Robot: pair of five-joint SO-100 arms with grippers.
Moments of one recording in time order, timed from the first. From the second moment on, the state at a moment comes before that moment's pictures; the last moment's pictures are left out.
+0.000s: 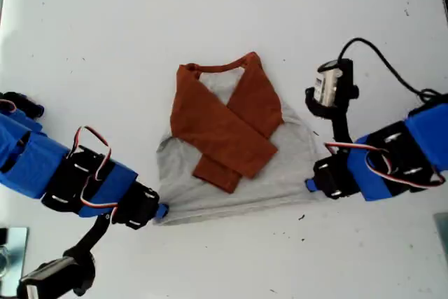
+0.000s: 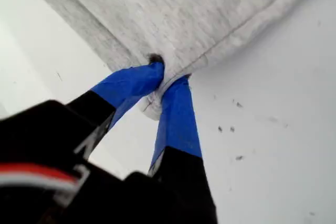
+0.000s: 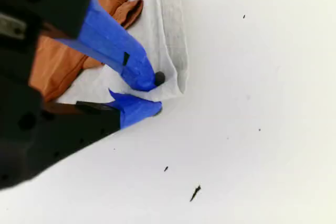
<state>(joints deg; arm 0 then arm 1) 20.2 90.1 104.9 47.8 -1.9 -17.5 118.3 120.8 61.3 4.2</state>
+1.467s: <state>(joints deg) 4.0 203.2 185.4 57.9 -11.4 5.9 199.8 174.1 78.8 -7.4</state>
